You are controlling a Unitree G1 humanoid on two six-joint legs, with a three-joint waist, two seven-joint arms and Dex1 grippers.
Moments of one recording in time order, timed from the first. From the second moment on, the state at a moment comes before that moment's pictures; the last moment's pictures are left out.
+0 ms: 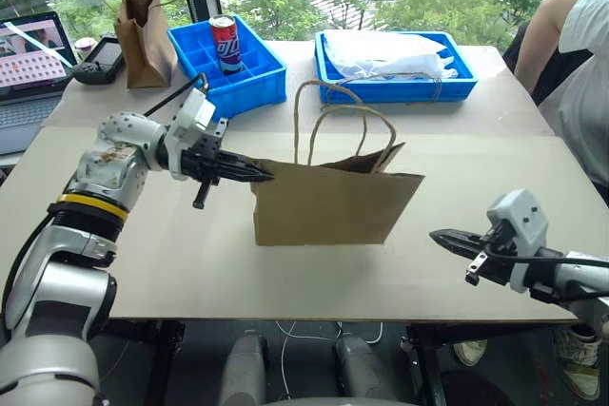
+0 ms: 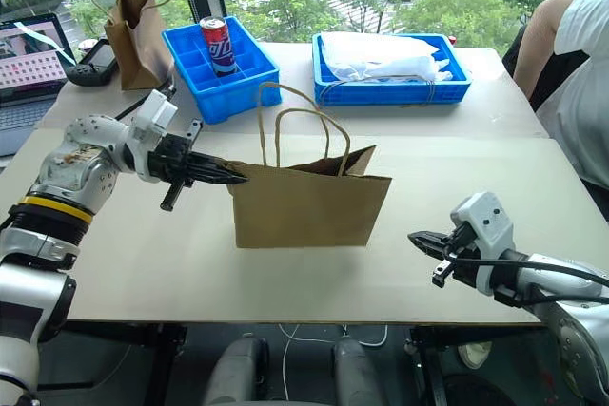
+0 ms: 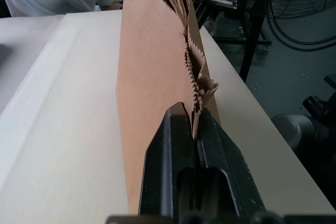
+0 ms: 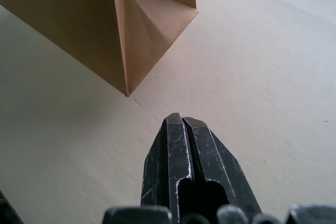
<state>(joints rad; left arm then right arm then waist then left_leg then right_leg) -0.89 0.78 -0.32 0.48 -0.70 0.09 -1.61 0.13 -0.88 -0.37 -0.62 0.64 0.82 0.70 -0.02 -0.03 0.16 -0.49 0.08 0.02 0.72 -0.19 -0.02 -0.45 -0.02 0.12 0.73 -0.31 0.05</state>
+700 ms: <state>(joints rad) -0.82 0.88 -0.25 0.44 -0.64 0.20 -1.61 0.11 -0.91 -0.34 -0.56 0.64 0.82 0.77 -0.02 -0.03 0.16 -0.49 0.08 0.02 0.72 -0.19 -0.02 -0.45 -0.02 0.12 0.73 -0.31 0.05</state>
